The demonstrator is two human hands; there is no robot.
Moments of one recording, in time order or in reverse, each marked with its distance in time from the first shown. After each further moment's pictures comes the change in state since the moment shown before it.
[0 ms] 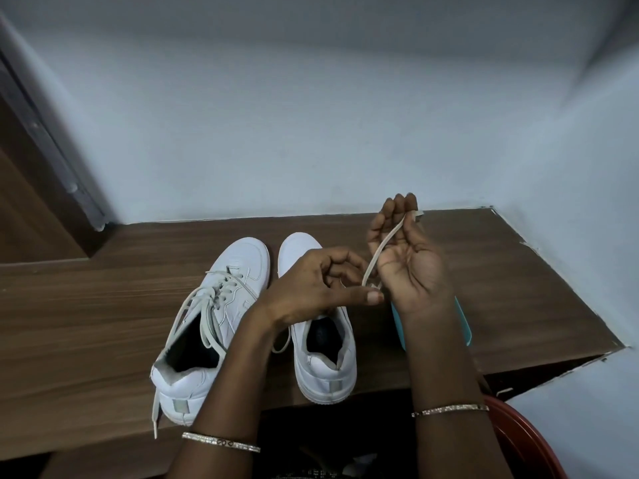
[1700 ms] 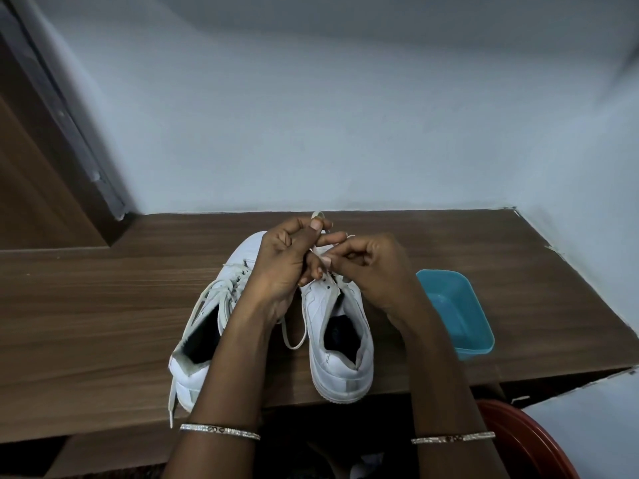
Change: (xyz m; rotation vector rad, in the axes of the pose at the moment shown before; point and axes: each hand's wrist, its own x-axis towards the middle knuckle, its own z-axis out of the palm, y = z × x) left_hand -0.003 -0.007 -0.030 -0.383 0.522 0.028; right_hand -0.004 0.036 -0.018 -1.673 -0.305 -0.126
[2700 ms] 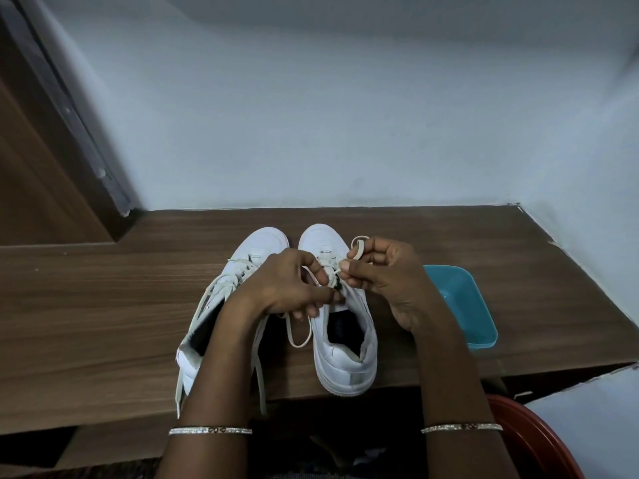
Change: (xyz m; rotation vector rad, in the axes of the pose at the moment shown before) left_hand -0.014 0.007 -0.024 0.893 -0.294 -0.311; right_hand -0.010 0.010 -0.005 0.458 0.047 0.316
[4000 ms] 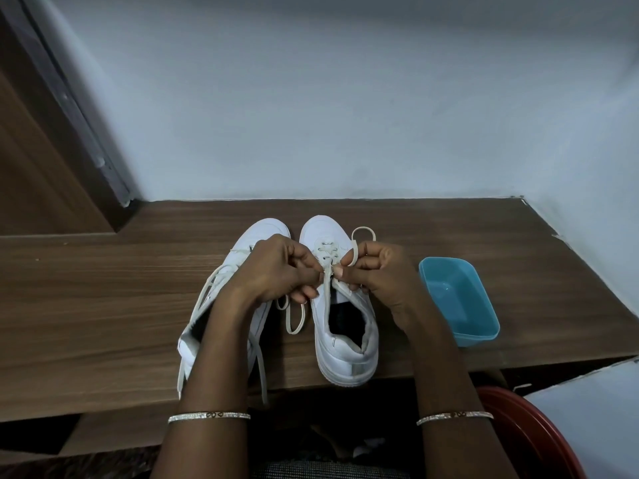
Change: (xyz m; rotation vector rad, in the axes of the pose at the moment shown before) left_hand 0.003 -0.015 -0.004 -0.187 0.105 0.101; right_hand 0.001 0.018 0.000 -0.191 -0.049 -0.018
